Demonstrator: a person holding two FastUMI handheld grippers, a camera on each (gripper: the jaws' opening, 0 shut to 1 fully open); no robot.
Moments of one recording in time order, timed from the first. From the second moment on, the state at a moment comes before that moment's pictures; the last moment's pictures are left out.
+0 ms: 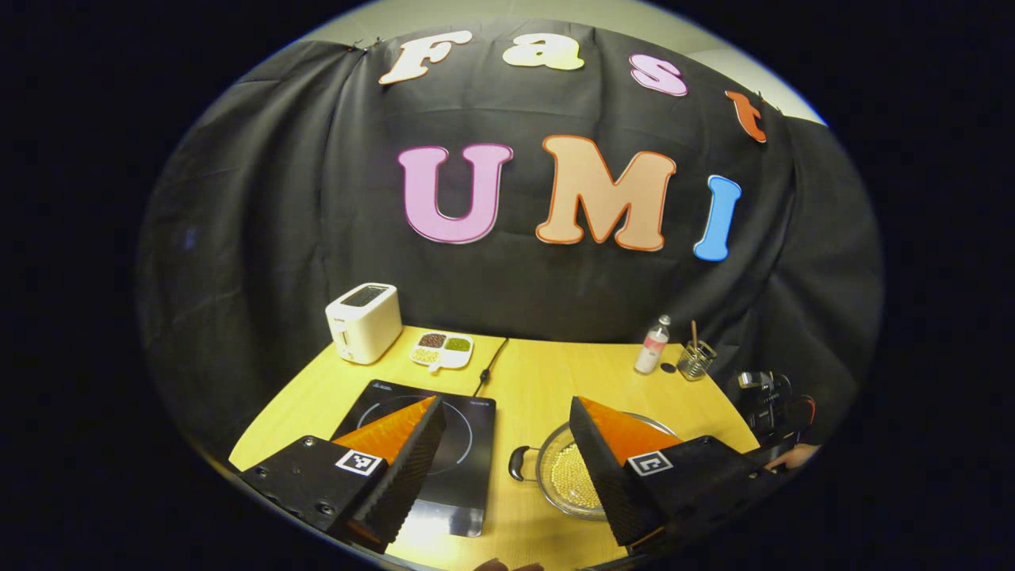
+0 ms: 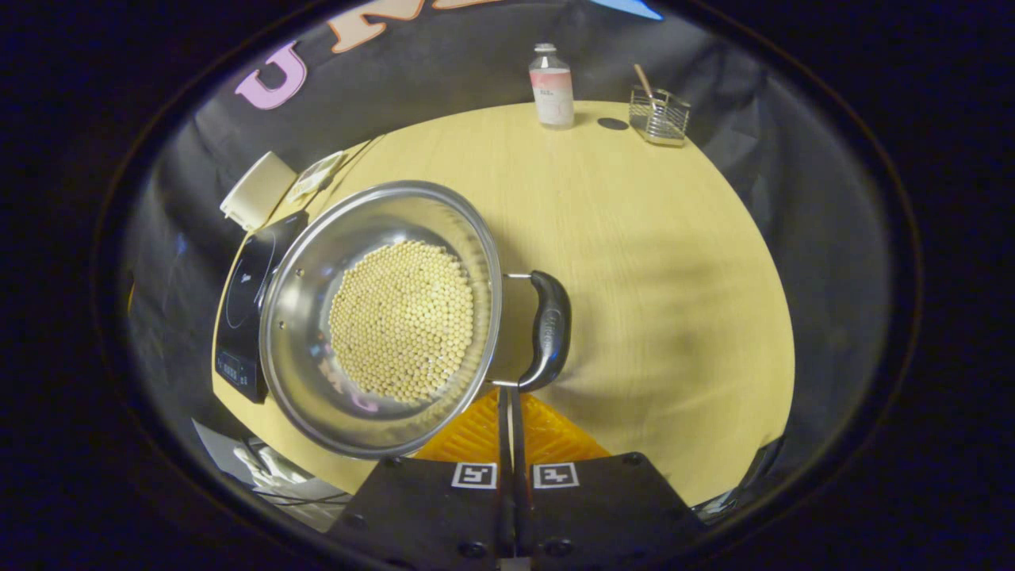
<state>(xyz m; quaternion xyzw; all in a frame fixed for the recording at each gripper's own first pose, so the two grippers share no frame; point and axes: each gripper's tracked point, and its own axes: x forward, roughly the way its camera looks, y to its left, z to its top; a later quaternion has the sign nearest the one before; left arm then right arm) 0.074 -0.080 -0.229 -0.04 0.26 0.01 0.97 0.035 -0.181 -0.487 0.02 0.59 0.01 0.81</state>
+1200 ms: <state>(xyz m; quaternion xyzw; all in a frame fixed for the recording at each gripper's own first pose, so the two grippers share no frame) 0.090 -0.104 -0.481 -0.07 0.56 -0.11 0.82 0.090 -0.186 -0.517 0.05 0.60 -0.08 0.79</state>
